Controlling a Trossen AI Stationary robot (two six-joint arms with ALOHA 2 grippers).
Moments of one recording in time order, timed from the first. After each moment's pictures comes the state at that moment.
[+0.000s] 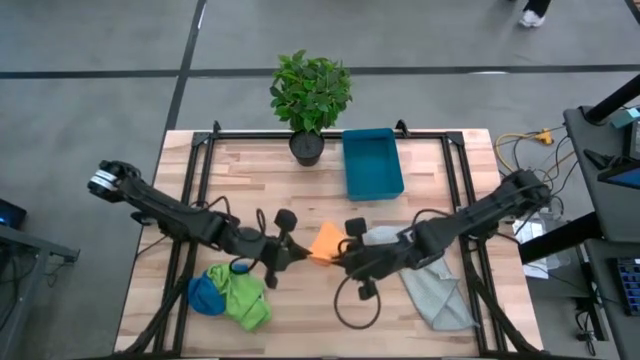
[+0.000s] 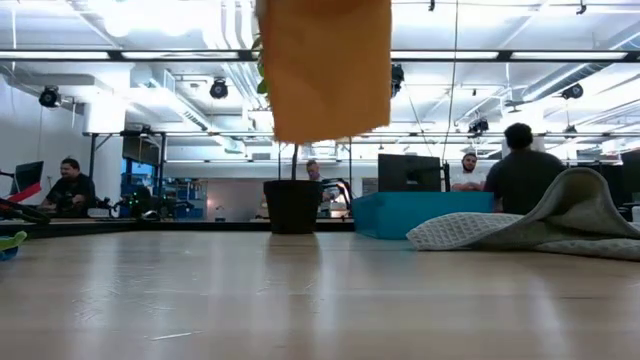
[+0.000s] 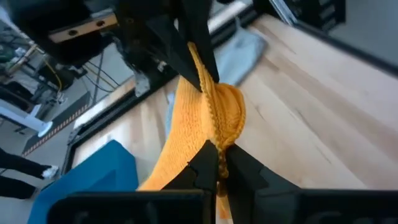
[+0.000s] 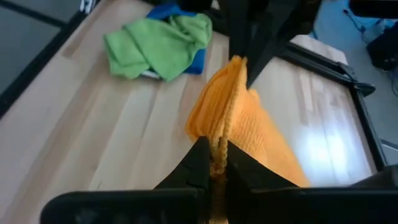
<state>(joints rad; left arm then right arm) -0.40 1.30 0.93 0.00 -0.31 0.40 0.46 1.60 1.33 -0.41 0.38 -0.08</state>
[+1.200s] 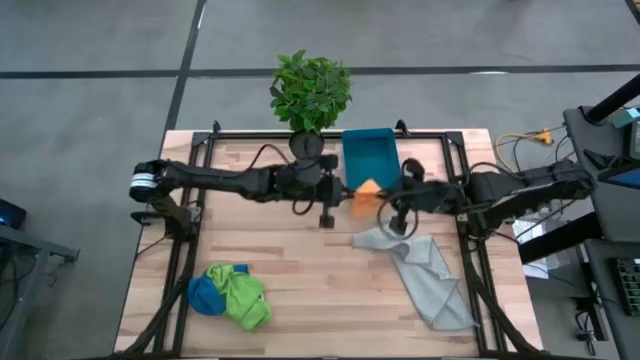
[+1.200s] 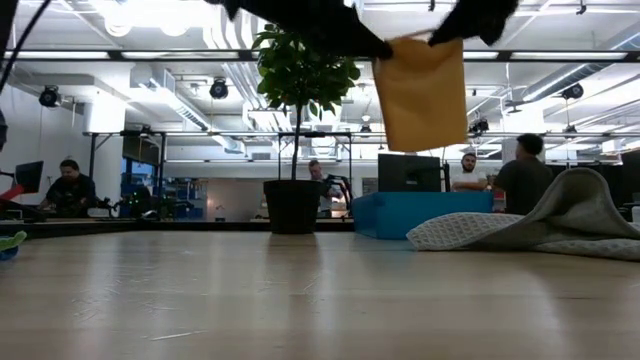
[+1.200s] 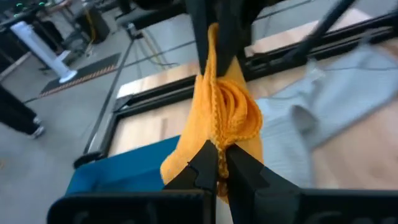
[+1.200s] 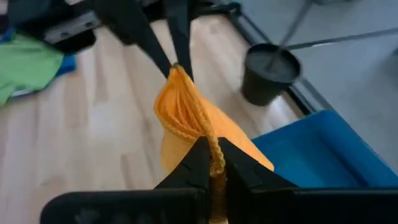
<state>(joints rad) 0.07 1.66 1.32 0.01 -0.06 0.34 0.17 1.06 0.99 -0.59 0.48 0.24</state>
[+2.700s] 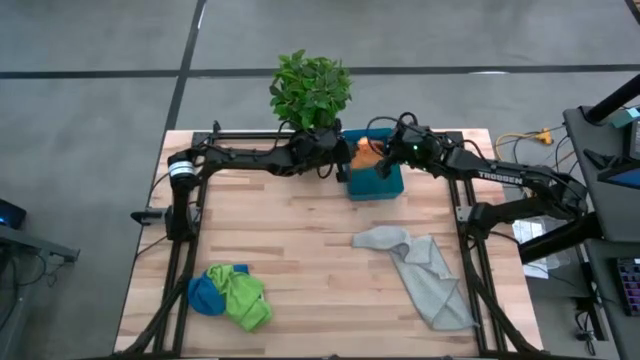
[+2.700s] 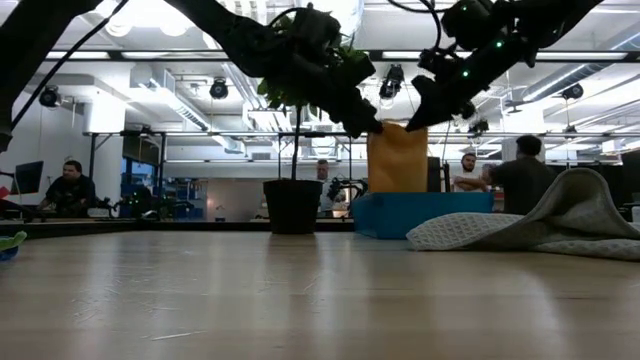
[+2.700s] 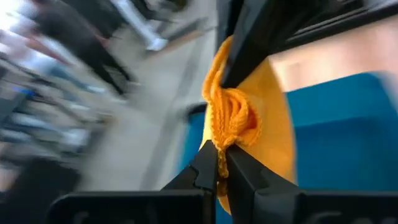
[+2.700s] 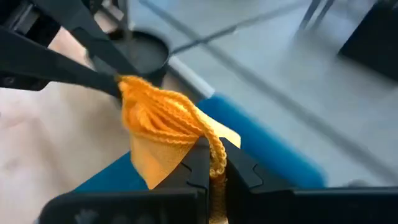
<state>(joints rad) 0.33 1.92 1.41 0.24 -0.25 0.58 -0.53 1.20 0.75 -0.06 0.23 -0.03</state>
